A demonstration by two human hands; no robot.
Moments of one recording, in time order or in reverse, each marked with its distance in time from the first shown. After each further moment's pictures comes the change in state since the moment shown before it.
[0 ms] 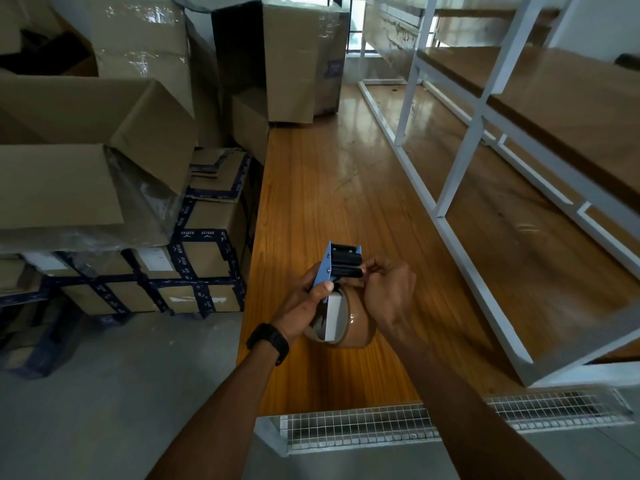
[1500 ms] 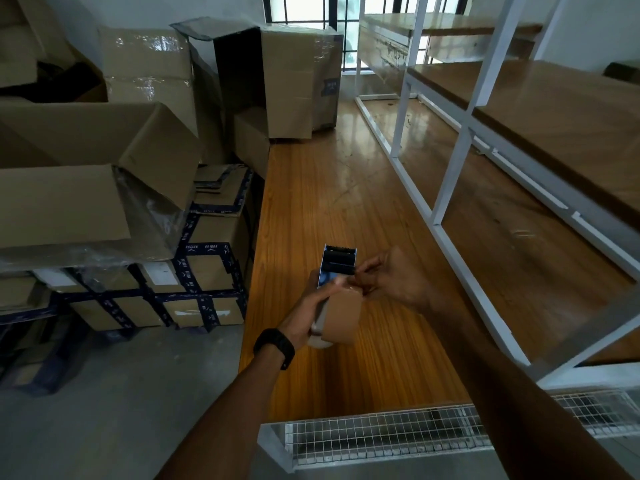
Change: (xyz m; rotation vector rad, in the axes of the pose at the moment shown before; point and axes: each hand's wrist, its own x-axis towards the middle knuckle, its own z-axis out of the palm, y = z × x) left_hand 0.015 -0.006 0.010 -0.110 -0.034 -0.144; right_hand 0.044 -0.006 -0.043 0.089 -0.656 0.083
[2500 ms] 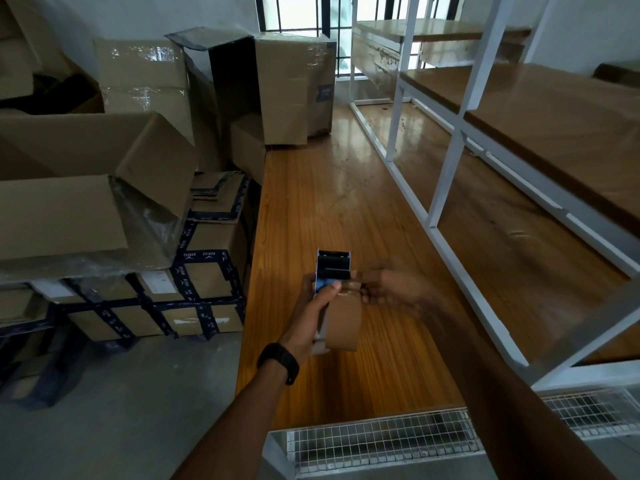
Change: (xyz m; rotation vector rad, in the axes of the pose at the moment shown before) left_hand -0.014 0.003 0.014 -0.032 0.134 0.081; right_hand -0.006 -0.002 -0.003 0.359 -0.046 0.286
